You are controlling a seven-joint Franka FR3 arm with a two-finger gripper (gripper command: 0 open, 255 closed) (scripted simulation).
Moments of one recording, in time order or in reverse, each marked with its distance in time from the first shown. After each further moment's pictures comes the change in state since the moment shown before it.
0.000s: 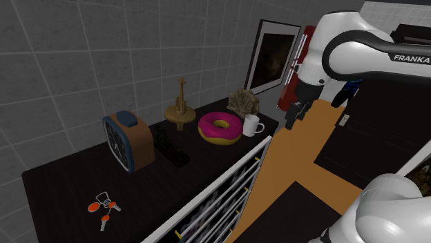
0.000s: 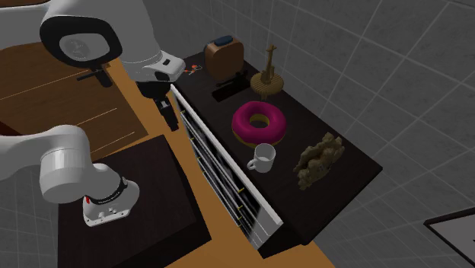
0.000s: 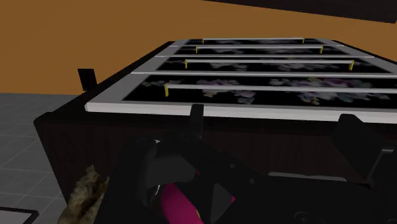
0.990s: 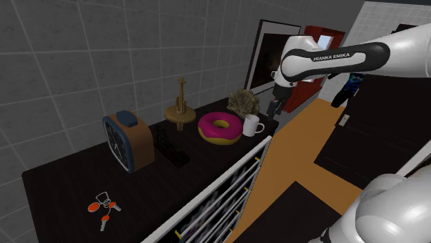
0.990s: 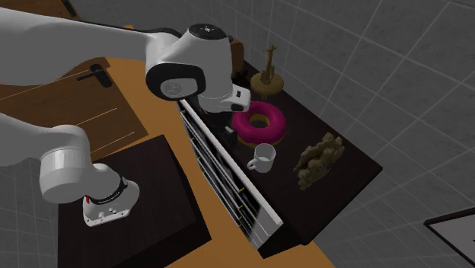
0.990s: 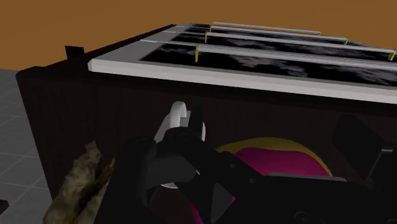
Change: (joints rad) arm -0.003 0.468 -0.198 0.194 -0.018 0.273 -0.271
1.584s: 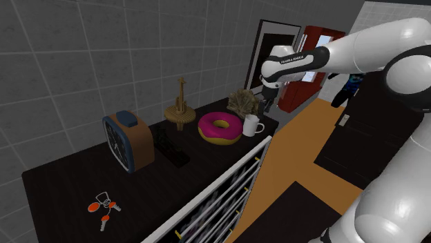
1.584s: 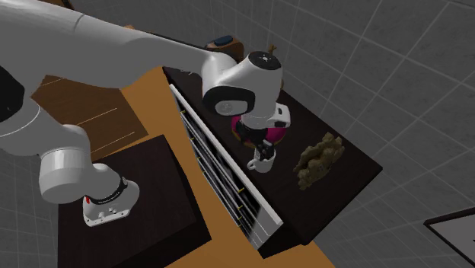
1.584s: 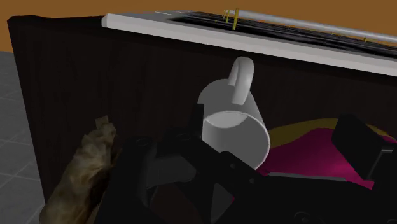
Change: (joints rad) arm -0.017 0.366 -0.078 0.266 0.115 0.078 -0.220
